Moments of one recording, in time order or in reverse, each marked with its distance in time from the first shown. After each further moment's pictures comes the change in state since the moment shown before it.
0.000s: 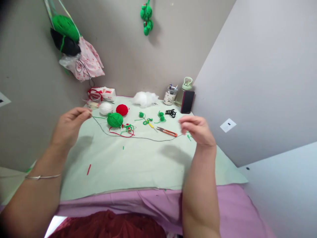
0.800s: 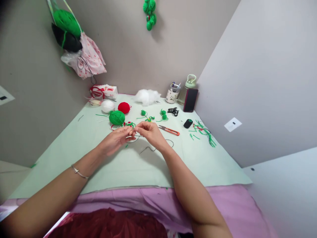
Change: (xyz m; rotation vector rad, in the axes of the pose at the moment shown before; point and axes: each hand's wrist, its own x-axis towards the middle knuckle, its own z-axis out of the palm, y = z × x) left_hand -0.056 -0.029 0.089 -0.388 -0.601 -0.548; right_hand -0.002 0.019 0.155 -0.008 -0.285 0.191
